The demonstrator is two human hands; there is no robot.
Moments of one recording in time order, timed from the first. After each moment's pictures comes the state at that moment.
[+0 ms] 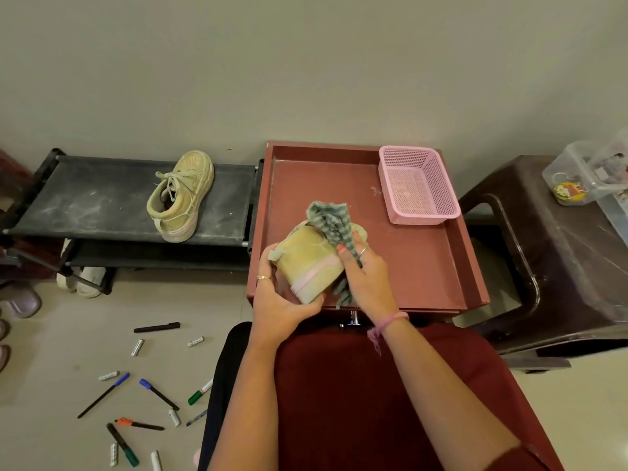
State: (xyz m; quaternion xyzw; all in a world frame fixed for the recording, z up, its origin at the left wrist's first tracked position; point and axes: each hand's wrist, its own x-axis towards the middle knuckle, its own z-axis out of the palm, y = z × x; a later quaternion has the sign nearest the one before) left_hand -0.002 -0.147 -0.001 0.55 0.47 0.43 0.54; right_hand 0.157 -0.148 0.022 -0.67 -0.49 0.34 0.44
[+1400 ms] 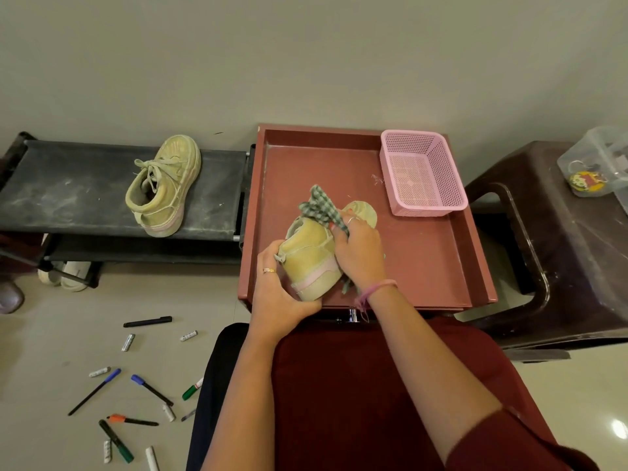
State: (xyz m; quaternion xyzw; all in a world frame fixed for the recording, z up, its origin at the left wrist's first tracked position) left_hand 0.006 -0.126 -0.015 0.62 0.51 0.37 0.46; right_hand 0.161 -0.091 0.011 -0.77 -0.53 0.22 0.28
